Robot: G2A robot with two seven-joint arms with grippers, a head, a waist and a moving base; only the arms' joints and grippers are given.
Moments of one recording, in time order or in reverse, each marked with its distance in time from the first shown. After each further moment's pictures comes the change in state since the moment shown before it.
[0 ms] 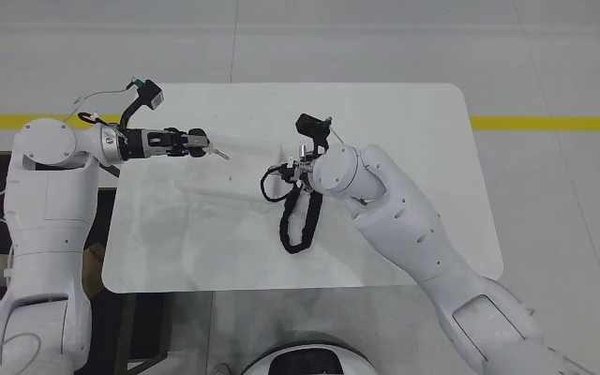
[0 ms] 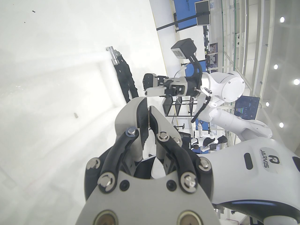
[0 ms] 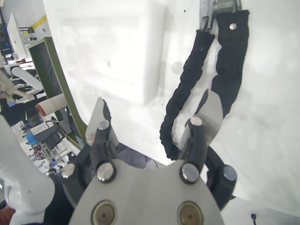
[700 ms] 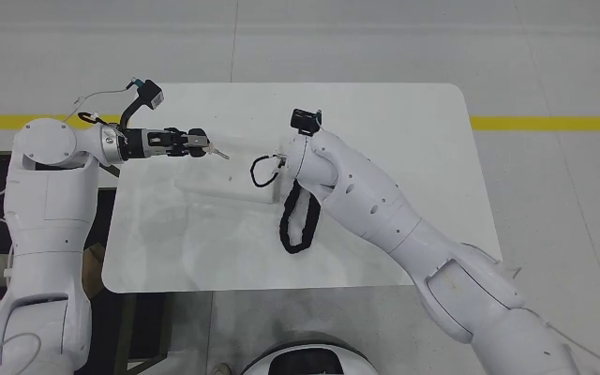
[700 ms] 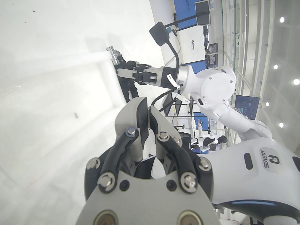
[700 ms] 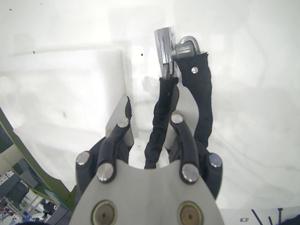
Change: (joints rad) left arm 0.000 0.000 0.000 0.000 0.000 0.000 0.000; right arm 0.217 -0.138 -0.214 0.408 0.009 0.125 -0.125
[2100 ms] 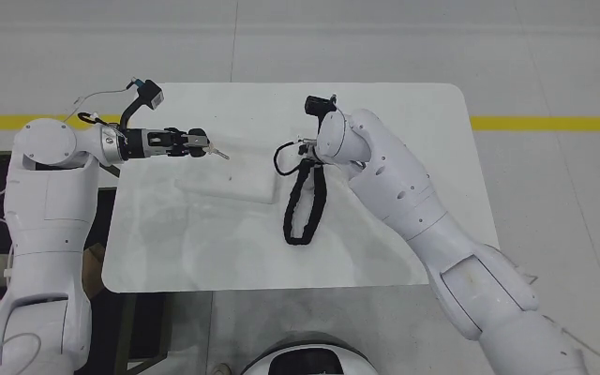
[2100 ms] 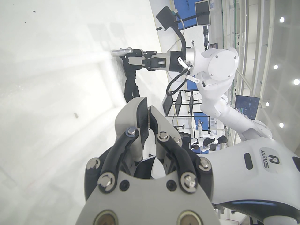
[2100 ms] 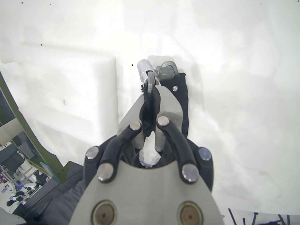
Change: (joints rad) left arm 0.000 0.000 0.000 0.000 0.000 0.000 0.000; right arm -0.016 0.066 0.200 -0.023 -0.129 -0.289 0.209
